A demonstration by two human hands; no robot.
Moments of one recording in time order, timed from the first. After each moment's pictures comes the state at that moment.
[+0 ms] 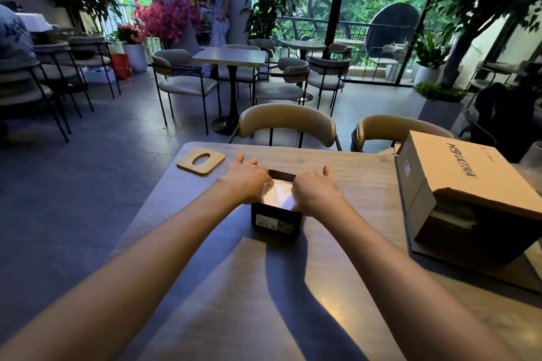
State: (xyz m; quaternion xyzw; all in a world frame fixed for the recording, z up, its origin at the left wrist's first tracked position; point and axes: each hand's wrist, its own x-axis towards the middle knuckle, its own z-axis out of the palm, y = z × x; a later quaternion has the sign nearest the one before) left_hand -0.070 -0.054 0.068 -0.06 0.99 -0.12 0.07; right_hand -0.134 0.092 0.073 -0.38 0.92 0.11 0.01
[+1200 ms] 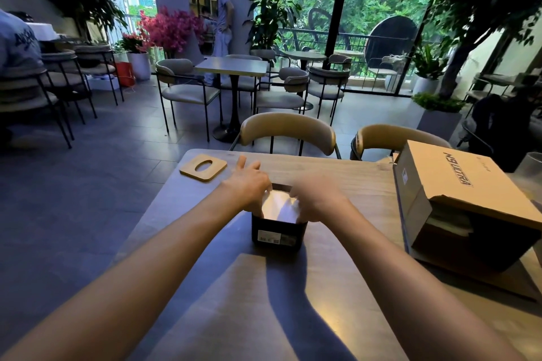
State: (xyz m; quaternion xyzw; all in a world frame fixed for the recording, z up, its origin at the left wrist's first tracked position) left_hand -0.056 -0.043 0.084 -0.06 0.99 -0.13 0.07; right_hand -0.133 0.098 0.081 -0.41 0.91 0.10 0.03
